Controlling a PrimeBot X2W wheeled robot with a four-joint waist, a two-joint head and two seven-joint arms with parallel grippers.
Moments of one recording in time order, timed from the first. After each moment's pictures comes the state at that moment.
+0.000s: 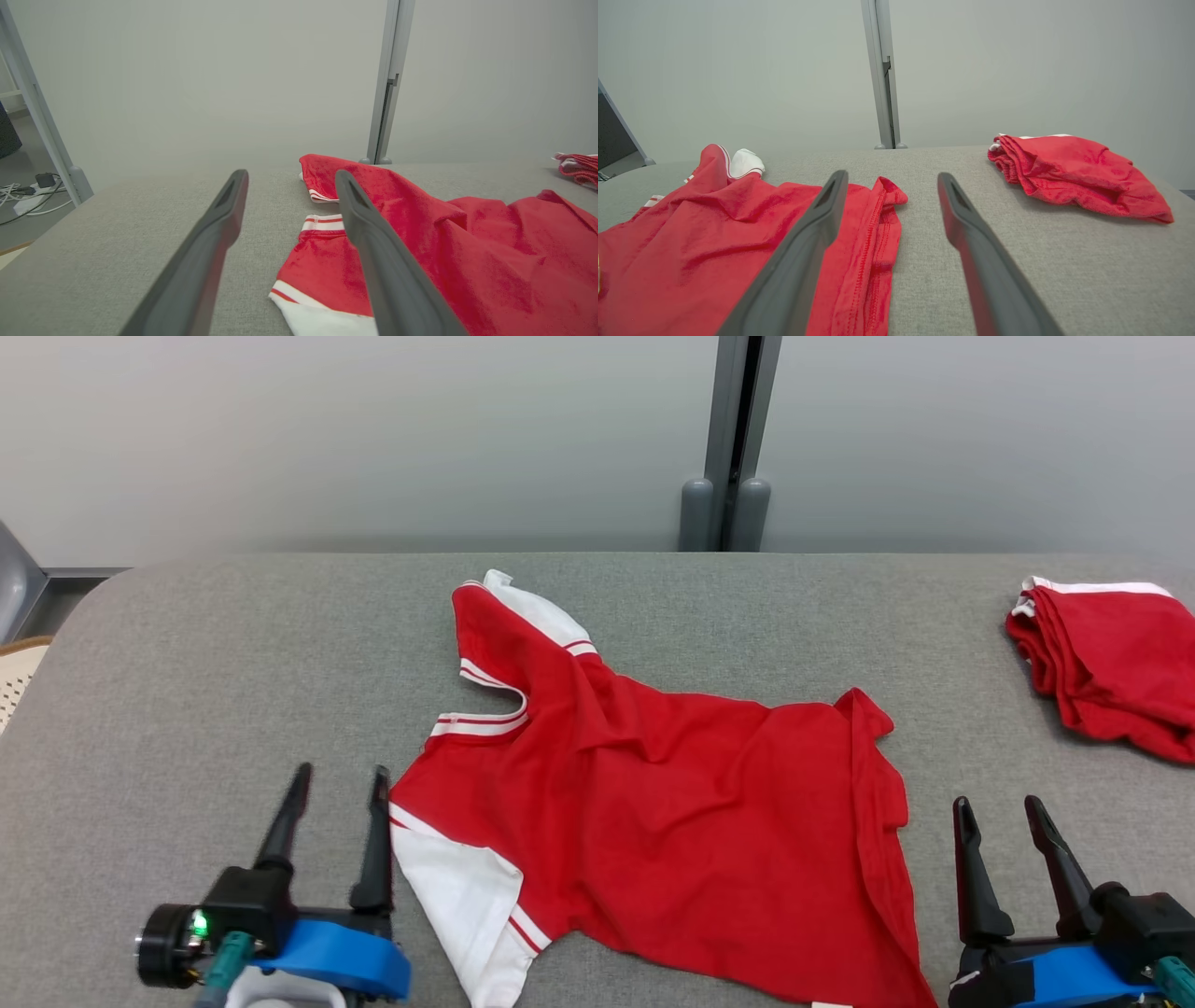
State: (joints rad) left arm -0.08 0.22 -0.25 0.23 -0.28 0.03 -0.26; right arm 0.01 -0.05 -0.09 0.17 0.14 0.13 -0.26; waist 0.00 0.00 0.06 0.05
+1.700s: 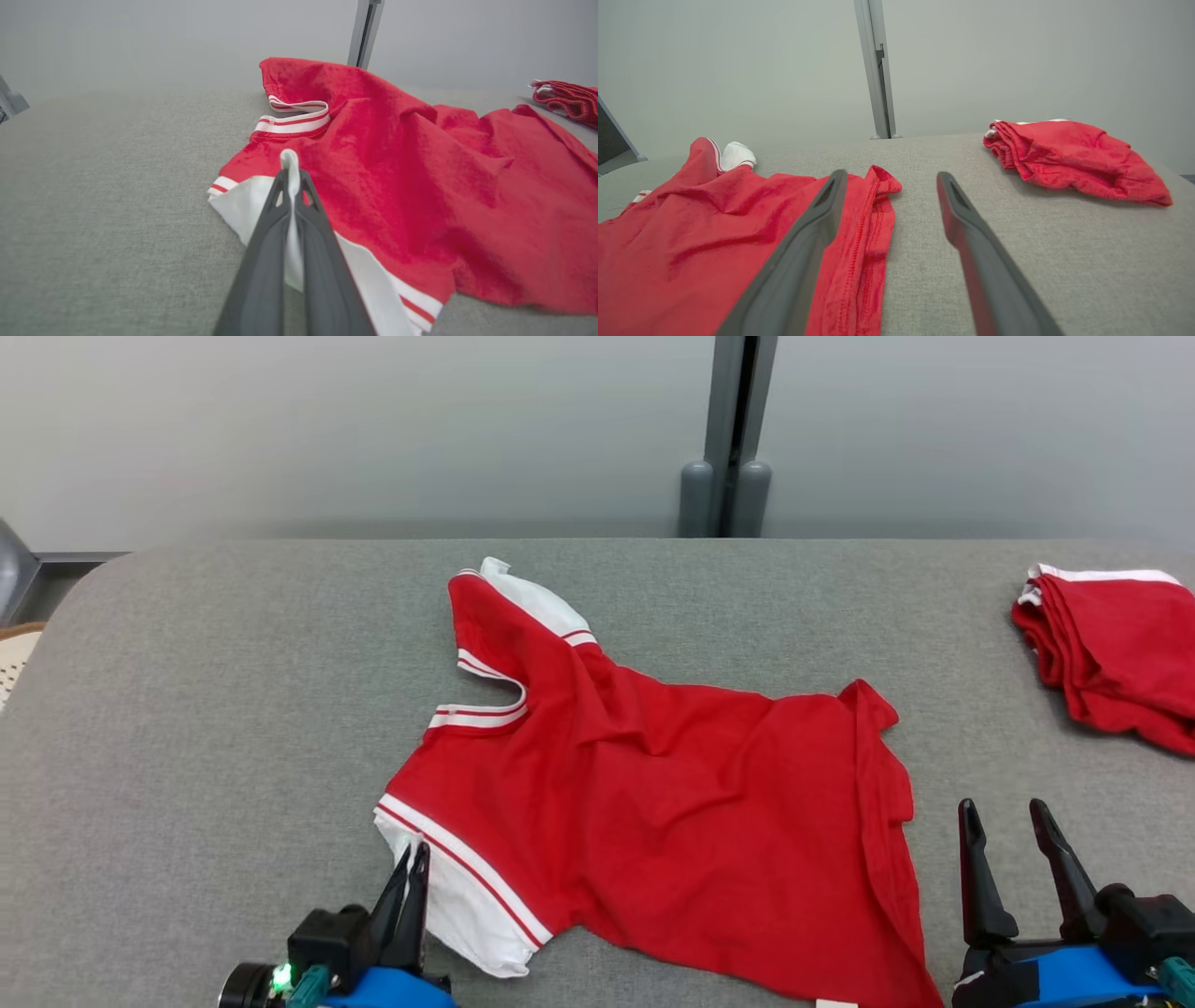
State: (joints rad) left arm -0.09 0.11 -0.29 0.46 -0.24 -0.03 -0.26; right arm 0.01 -0.05 -0.10 0.18 0.15 0.13 -0.26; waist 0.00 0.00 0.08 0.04
